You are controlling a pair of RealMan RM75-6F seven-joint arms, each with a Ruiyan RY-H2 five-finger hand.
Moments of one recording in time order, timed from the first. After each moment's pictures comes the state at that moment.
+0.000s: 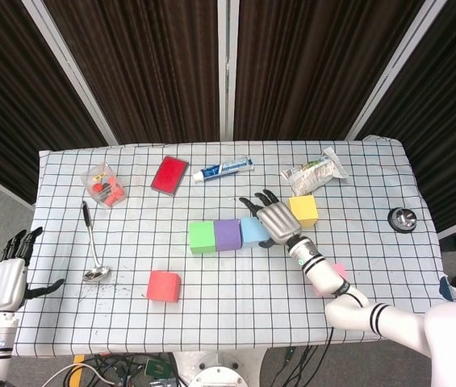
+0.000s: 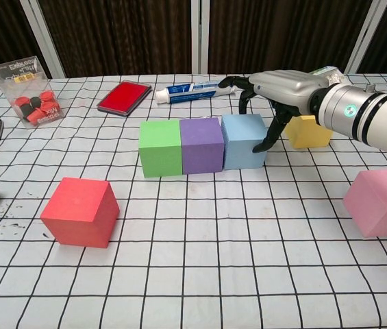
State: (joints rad) left arm -0.10 -1.33 -0.07 -1.48 1.43 1.46 -0.16; right arm 0.85 -1.67 0.19 -1.19 -1.27 0.82 -0.12
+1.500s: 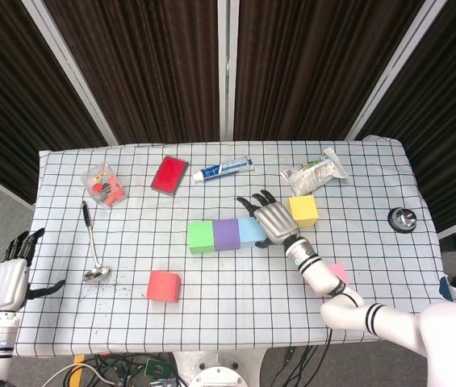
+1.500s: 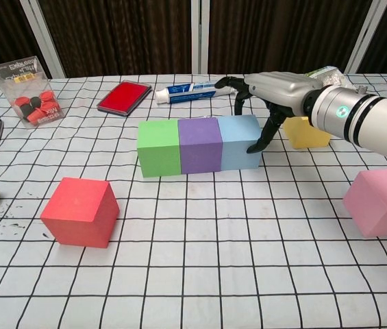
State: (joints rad) left arm -0.11 -1.33 -0.07 -1.47 1.42 1.43 -0.16; right arm 0.85 -1.68 0.19 -1.18 -1.24 0.82 -0.13
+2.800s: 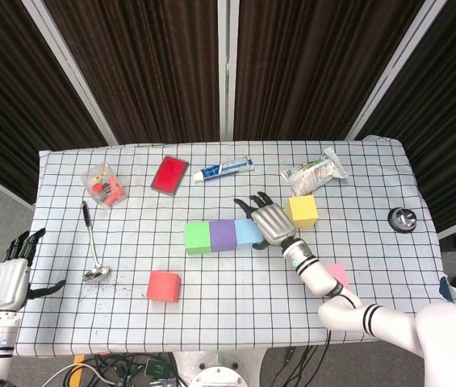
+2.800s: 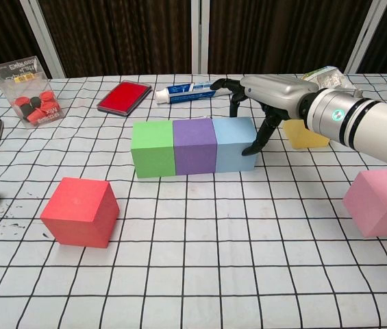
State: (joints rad) left arm -0.11 -1.33 -0.07 -1.47 1.42 1.43 -0.16; right arm 0.86 -1.71 0.19 -1.17 -1.25 0.82 -0.11
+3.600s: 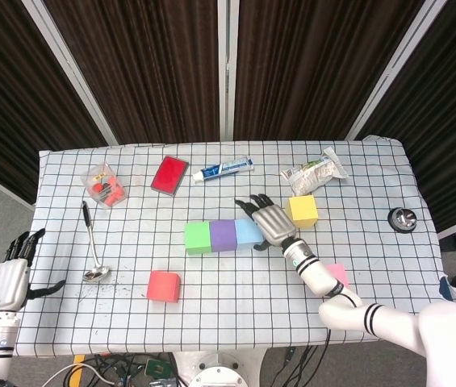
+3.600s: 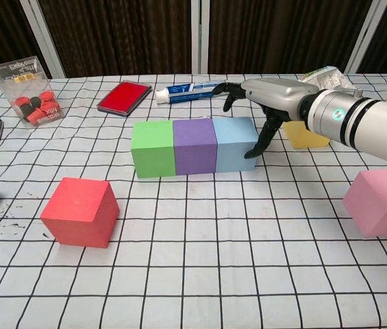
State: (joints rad) left arm -0.11 -1.33 -0.07 -1.47 1.42 1.43 -0.17; right arm 0.86 -1.69 0.20 -1.20 -1.22 0.79 -0.11
